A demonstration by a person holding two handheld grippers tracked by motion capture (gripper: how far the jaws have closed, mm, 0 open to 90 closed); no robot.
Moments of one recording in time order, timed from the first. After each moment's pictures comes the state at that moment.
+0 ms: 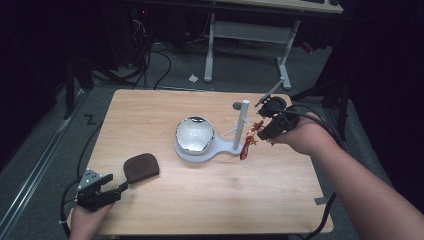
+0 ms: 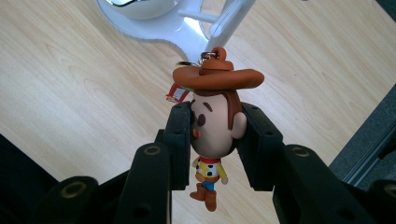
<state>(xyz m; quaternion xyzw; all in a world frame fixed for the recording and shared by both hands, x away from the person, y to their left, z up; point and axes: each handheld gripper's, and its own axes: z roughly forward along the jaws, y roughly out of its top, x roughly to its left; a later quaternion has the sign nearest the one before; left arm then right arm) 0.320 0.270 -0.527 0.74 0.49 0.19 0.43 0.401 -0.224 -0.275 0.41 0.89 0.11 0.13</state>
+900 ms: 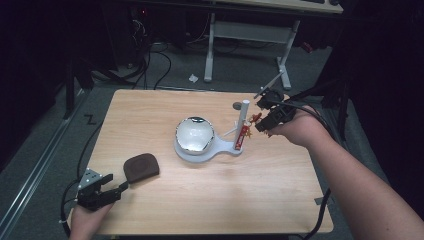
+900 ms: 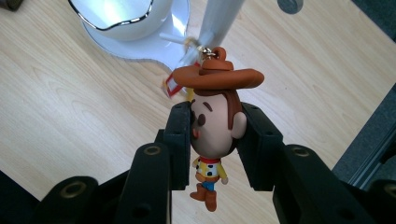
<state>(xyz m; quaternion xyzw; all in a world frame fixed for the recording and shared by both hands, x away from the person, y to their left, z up) 0.321 0.270 -0.528 0.74 0.49 0.18 0.43 0.423 -0.227 -0.282 0.43 0.88 0.12 0.14</state>
